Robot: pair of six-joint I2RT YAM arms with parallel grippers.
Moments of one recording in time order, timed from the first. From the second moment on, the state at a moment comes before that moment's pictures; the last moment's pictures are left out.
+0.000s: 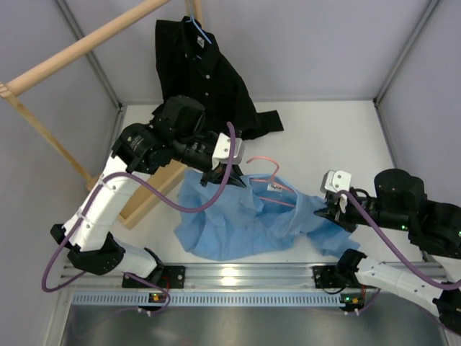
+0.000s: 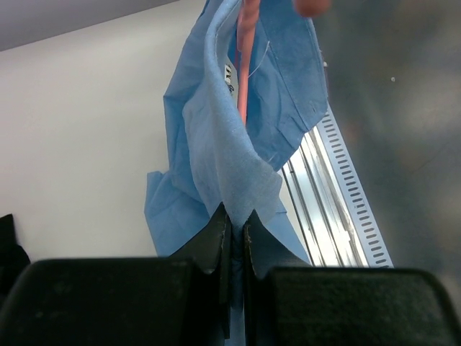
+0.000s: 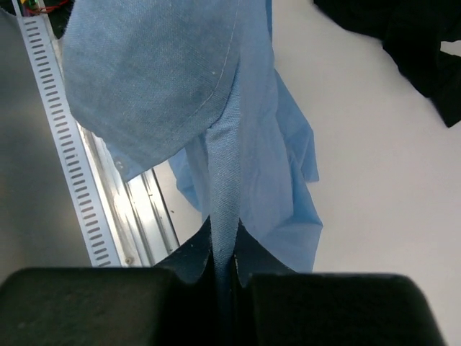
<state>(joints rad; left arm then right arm) -0.76 1.42 1.95 -1.23 0.91 0.68 0.87 0.70 1.36 -1.20 -0.21 -0.30</state>
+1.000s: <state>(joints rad) -0.69 1.19 1.76 -0.86 0.38 0.28 0.87 0.70 1.40 -1.10 0.04 -0.11</state>
